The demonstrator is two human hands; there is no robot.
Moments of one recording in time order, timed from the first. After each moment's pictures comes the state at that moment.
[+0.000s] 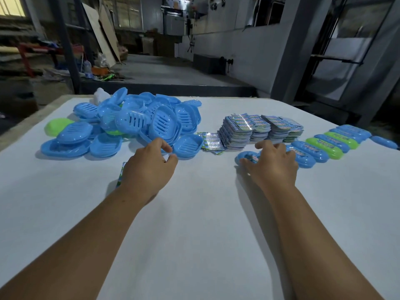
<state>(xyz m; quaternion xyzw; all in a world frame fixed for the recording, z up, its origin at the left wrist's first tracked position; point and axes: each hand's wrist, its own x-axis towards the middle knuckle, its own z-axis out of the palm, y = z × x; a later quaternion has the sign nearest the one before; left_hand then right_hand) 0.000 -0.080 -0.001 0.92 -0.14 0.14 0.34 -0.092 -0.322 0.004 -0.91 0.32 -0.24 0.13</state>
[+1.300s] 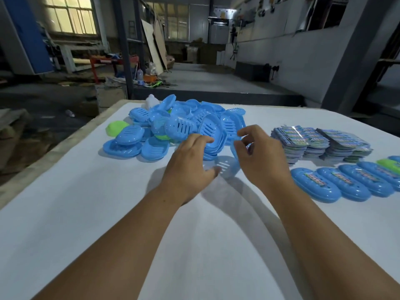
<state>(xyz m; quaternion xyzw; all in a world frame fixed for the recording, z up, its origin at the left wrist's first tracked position) 0.017 -0.061 -0.002 0.88 -0.27 0.24 0.32 -0.017 -0.239 0.020 -0.89 0.02 -0.34 0.32</state>
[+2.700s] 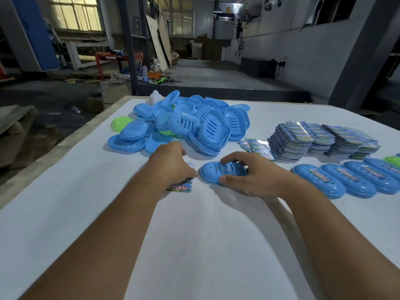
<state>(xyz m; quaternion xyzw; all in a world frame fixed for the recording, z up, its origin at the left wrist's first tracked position) 0.018 -0.026 0.021 0.97 -0.04 0.01 0.25 -0.032 -0.251 0.013 -0.95 -0.07 0.00 0.30</state>
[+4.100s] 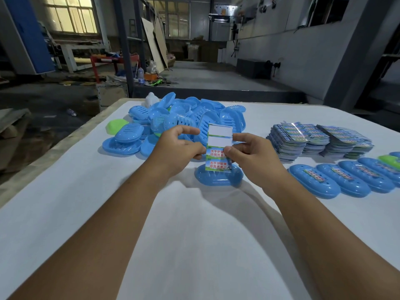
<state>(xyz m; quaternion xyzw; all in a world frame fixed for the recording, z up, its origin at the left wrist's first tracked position) 0.005 -0.043 0.043 0.77 -0.12 0.01 0.63 -0.020 -0.238 0.019 -0.78 -0.03 -0.15 0.61</state>
